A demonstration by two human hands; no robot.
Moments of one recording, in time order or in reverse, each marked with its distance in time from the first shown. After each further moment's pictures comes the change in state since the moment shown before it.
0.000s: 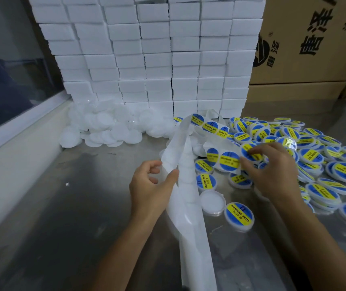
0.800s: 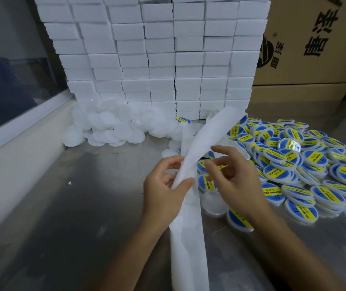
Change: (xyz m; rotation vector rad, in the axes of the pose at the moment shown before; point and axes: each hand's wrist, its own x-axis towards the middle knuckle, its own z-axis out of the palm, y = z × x) left_hand -0.016 0.013 0.004 -0.258 -0.259 0.159; right_hand -0.032 -0.067 0.022 0.569 -0.250 0.048
